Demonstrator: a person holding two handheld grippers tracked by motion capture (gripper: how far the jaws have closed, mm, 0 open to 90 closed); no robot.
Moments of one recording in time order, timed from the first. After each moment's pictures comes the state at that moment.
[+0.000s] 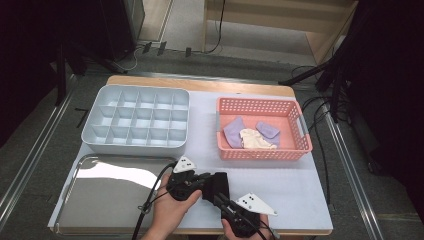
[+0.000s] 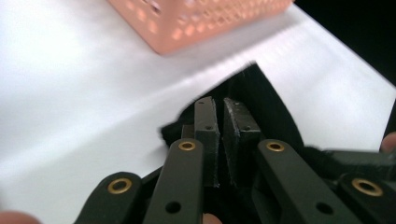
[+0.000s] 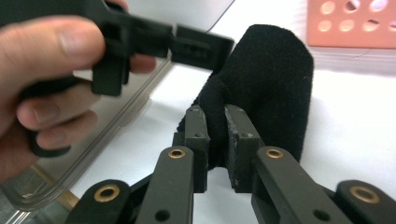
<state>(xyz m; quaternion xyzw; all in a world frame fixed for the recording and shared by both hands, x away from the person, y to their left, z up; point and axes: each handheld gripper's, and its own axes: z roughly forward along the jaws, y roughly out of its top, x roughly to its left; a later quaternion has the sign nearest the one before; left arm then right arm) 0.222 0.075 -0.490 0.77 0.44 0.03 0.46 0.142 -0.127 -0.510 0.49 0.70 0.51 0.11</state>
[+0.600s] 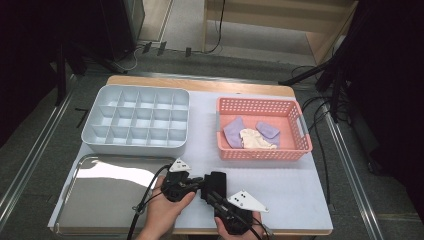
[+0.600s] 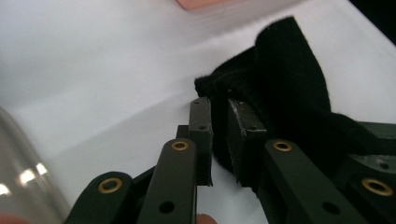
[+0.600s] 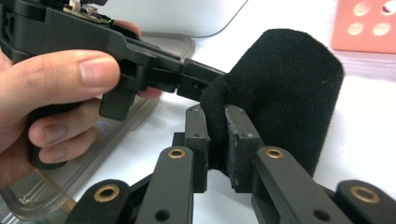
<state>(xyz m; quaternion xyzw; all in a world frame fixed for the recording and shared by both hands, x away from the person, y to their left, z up) 0.223 0.084 -0.507 0.79 0.46 0.01 0.40 0.147 -0.111 -0.511 0.47 0.71 0.50 0.11</state>
